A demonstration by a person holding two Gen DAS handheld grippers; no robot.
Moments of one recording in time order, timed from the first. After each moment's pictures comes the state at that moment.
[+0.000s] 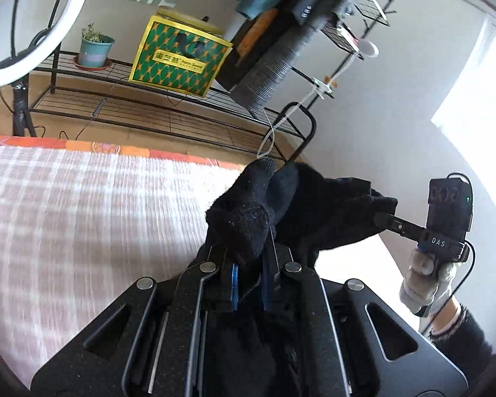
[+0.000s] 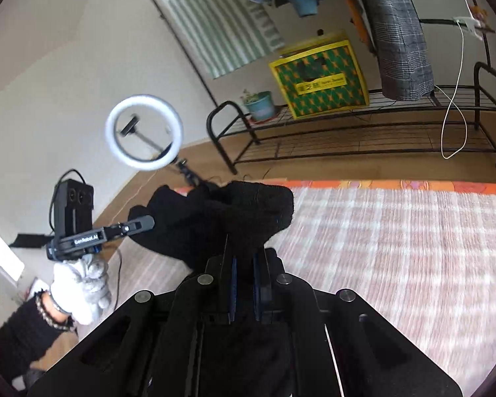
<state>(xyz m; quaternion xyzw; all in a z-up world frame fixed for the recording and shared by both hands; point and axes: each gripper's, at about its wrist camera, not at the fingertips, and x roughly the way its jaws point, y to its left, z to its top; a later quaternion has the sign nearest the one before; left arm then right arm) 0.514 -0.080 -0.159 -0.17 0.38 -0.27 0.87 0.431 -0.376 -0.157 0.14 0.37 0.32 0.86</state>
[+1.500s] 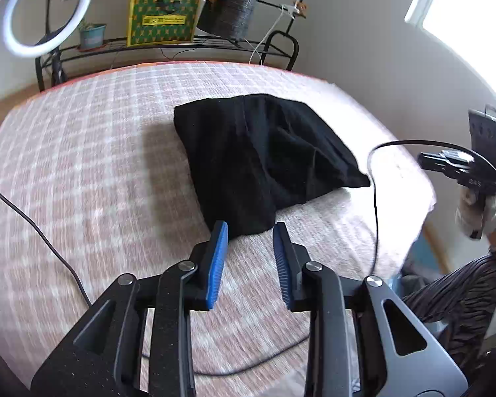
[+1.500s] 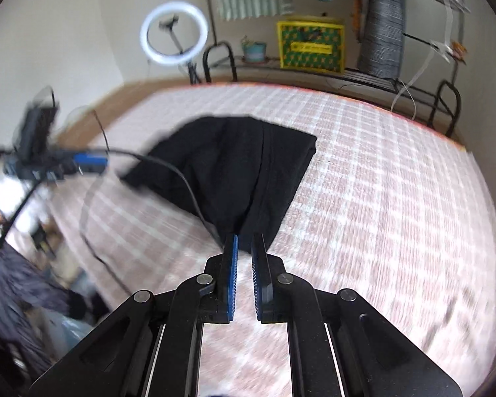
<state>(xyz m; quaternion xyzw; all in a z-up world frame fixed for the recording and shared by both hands) 0.263 -0.055 -0.181 -0.03 0.45 -0.28 0.85 0.155 -0.395 -0.164 0.00 0.42 0.25 0.87</state>
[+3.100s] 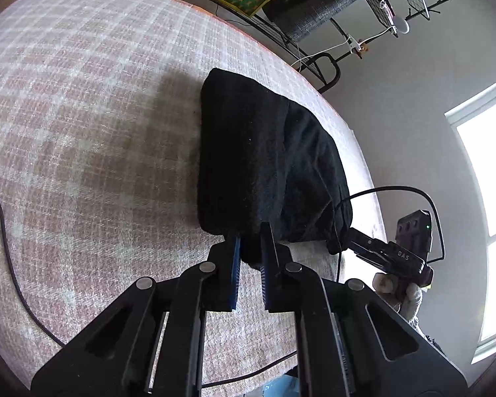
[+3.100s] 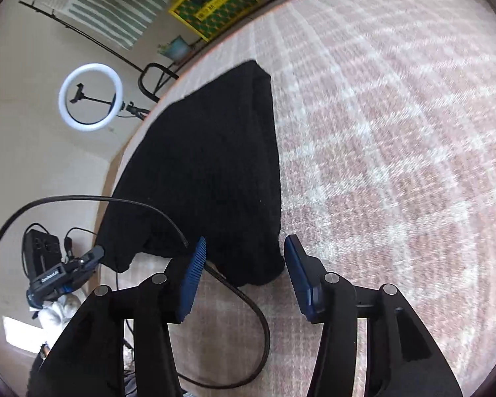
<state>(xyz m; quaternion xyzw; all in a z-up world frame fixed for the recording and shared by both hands) 0.313 -0.051 -0.229 -0.26 0.52 -0.22 0.79 0.230 -0.401 -0.274 0.30 0.52 0.18 0.78</state>
